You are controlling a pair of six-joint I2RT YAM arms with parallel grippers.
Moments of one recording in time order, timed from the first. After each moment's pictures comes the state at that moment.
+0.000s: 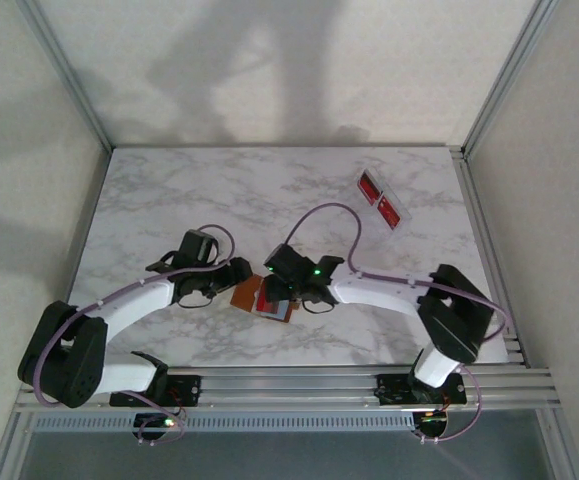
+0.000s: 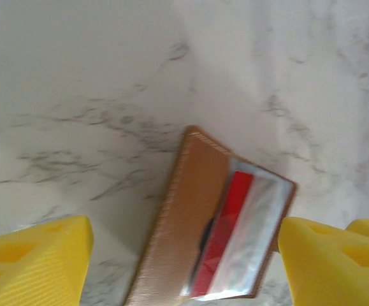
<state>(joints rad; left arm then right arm) -0.37 1.31 0.60 -0.27 0.31 -0.79 1.05 1.69 1.09 -0.50 0.17 0.79</state>
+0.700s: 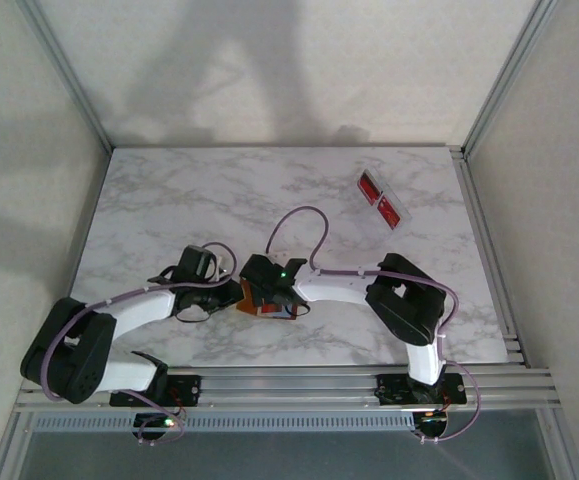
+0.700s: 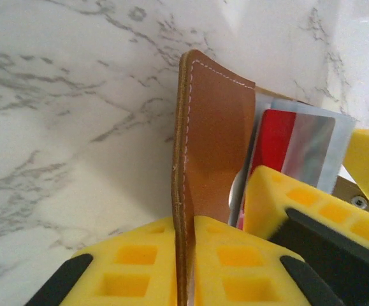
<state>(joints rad) -0.36 1.32 0.45 -0.12 0.49 -0.77 1.11 1.92 1.24 -0.58 0.34 0.82</state>
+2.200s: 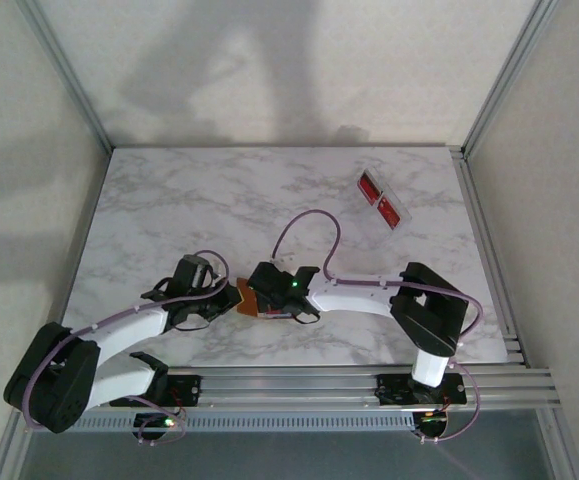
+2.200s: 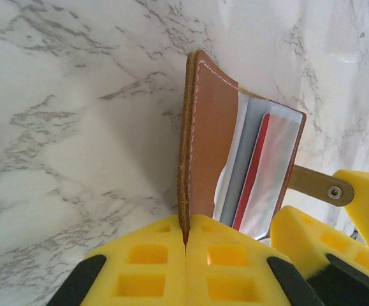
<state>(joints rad) -0.41 1.17 0.36 -0.07 0.41 -0.97 1.15 1.79 1.13 -0.57 0.35 0.84</state>
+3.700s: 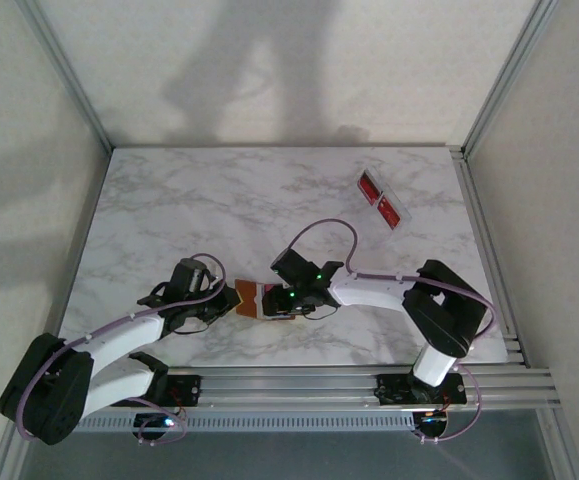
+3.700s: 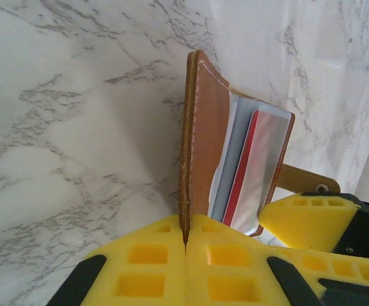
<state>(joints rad) -0.42 1.11 0.32 -0.06 0.41 -1.02 1.01 1.70 0.96 -0.34 -0.21 0.79</state>
